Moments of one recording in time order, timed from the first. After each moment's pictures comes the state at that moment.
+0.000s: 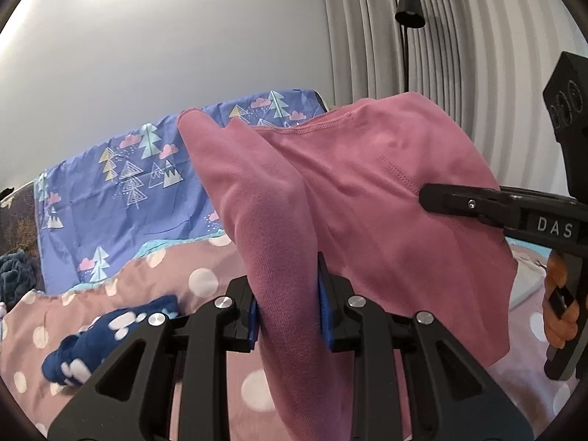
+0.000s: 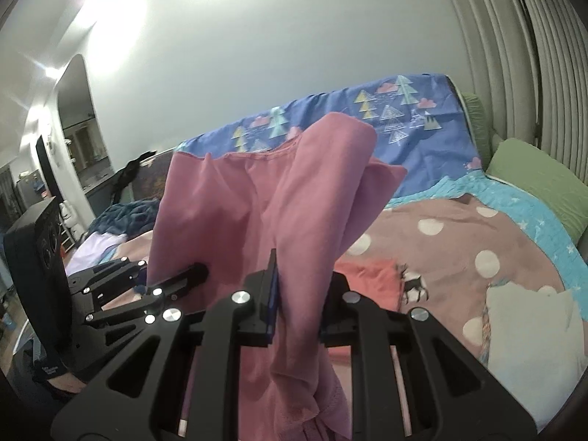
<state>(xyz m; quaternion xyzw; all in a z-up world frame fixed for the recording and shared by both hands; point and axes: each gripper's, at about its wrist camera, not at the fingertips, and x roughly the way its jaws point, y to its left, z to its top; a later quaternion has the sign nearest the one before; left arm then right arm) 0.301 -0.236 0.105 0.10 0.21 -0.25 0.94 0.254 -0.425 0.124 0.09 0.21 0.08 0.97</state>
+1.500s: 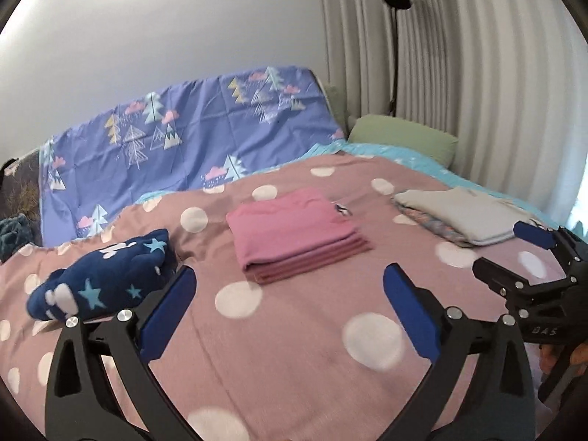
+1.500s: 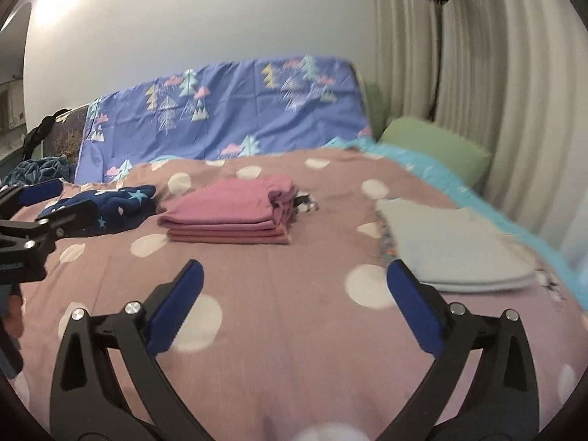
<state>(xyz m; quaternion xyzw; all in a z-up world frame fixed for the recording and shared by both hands) 0.178 -0.199 0.031 0.10 0.23 -0.25 0.94 0.079 -0.389 0.003 0.02 0.22 -0.14 0.96</state>
